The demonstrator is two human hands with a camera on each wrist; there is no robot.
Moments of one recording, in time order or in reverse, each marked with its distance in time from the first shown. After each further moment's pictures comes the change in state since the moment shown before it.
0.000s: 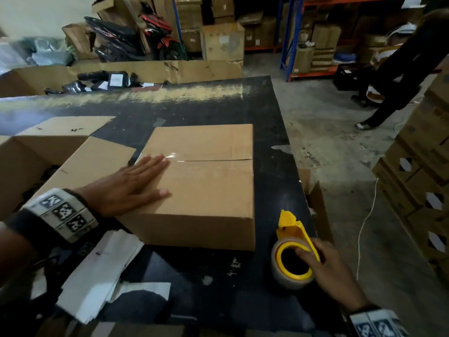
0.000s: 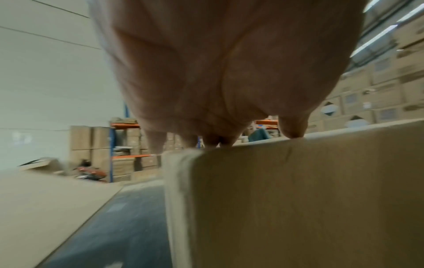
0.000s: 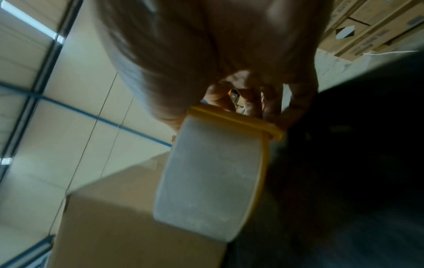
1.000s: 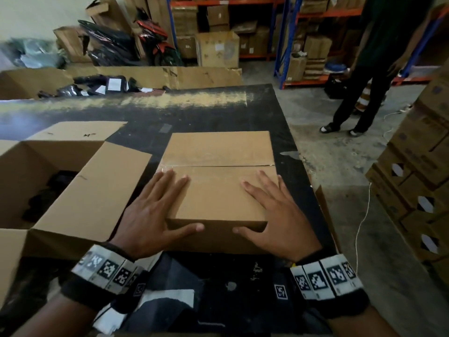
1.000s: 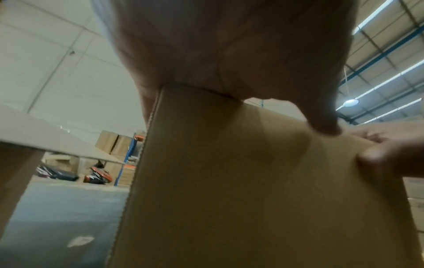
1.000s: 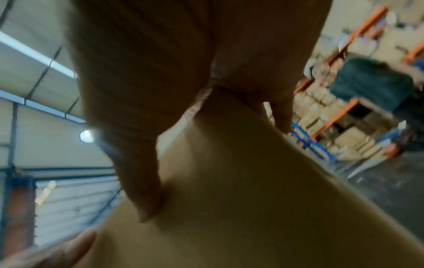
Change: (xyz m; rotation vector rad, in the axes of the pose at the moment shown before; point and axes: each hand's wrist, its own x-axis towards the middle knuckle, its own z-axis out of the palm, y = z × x) left_hand -0.023 0.004 0.066 -0.029 0.506 -0.027; right_hand 0.010 -0.184 0.060 -0.503 -0.094 -0.433
